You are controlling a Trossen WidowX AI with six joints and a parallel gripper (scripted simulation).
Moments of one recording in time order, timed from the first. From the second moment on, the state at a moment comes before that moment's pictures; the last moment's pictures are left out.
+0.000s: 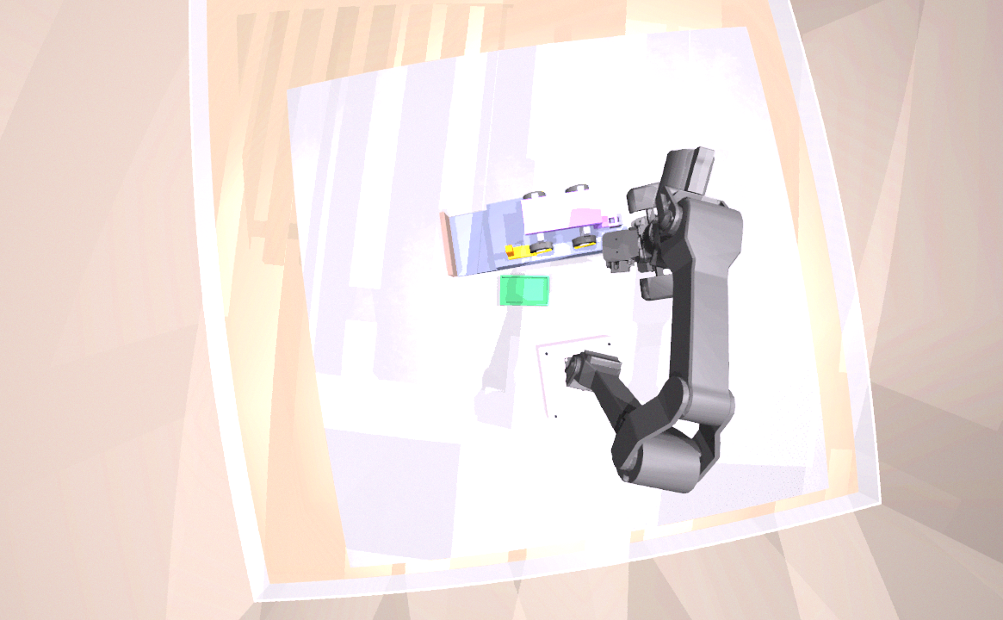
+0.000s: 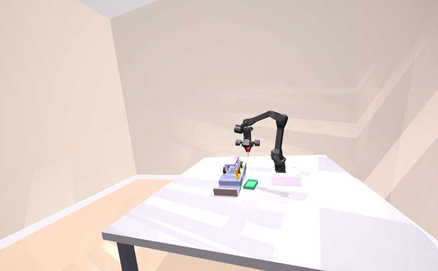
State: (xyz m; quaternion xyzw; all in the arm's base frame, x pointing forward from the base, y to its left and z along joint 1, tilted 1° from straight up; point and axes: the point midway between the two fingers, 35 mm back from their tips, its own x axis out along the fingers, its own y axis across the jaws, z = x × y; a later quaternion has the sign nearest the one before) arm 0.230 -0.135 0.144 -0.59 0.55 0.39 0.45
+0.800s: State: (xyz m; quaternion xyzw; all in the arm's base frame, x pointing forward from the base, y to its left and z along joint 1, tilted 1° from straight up) arm 0.234 -0.065 0.134 -0.59 0.54 0.40 0.45
